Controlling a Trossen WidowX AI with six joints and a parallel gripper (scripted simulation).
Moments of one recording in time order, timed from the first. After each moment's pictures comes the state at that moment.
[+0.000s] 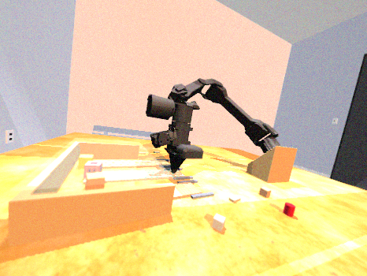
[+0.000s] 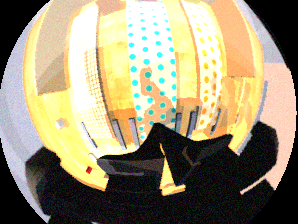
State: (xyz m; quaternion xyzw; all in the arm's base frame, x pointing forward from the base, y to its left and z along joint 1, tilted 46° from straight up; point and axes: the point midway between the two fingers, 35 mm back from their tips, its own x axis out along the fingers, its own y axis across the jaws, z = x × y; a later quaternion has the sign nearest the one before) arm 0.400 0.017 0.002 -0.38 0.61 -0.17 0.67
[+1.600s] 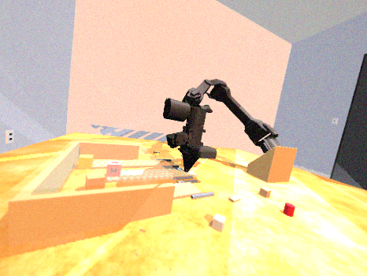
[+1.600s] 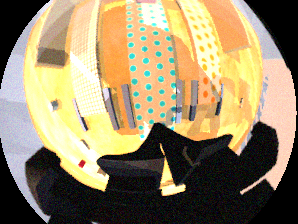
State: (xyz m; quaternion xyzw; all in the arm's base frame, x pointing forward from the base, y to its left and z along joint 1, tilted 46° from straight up) arm 0.354 0.002 0.004 -0.37 0.61 -0.17 0.68
